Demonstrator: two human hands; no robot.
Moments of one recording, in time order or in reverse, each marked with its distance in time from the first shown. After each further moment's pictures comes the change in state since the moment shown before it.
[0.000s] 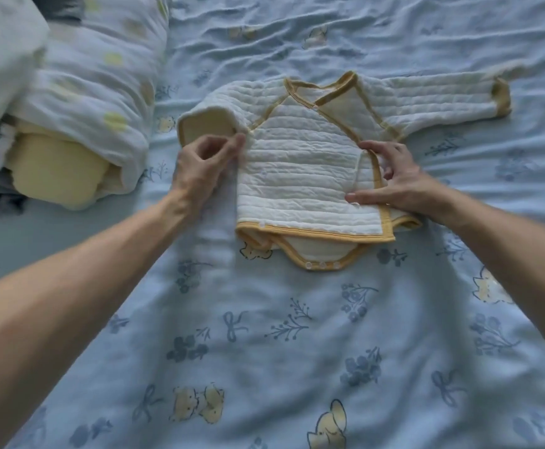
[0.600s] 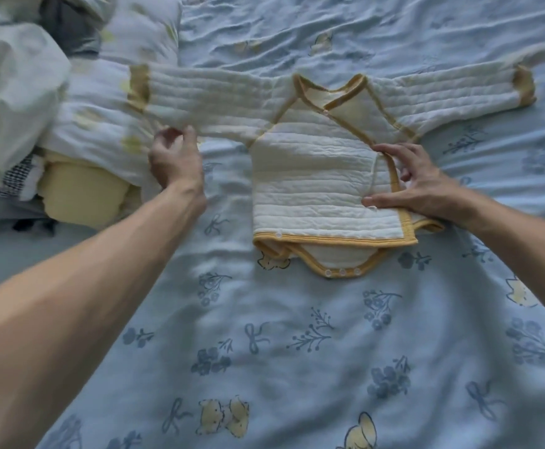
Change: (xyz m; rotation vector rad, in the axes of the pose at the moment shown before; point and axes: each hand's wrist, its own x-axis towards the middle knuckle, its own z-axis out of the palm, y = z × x) left_hand 0.028 0.025 -0.011 -0.132 0.627 -0.060; right_hand 0.002 0.012 0.004 0.000 0.038 -0.027
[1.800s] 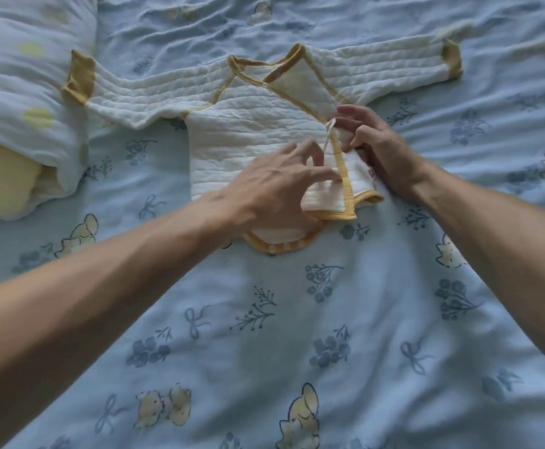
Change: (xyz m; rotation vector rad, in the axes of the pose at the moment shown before) left_hand -0.138 0.006 0.057 0.932 -1.143 1.248; right_hand -0.004 0.010 -0.011 0.739 0.080 0.037
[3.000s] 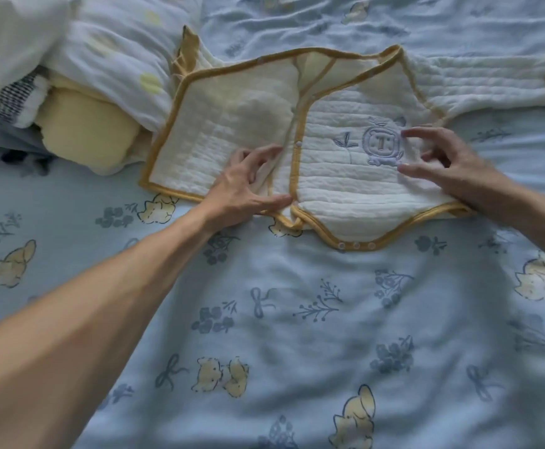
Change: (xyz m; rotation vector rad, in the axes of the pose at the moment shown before) left_hand -0.115 -0.086 0.030 -0.734 0.257 -0.600; right_hand -0.017 -0.015 0.017 -0.702 -0.079 -0.007
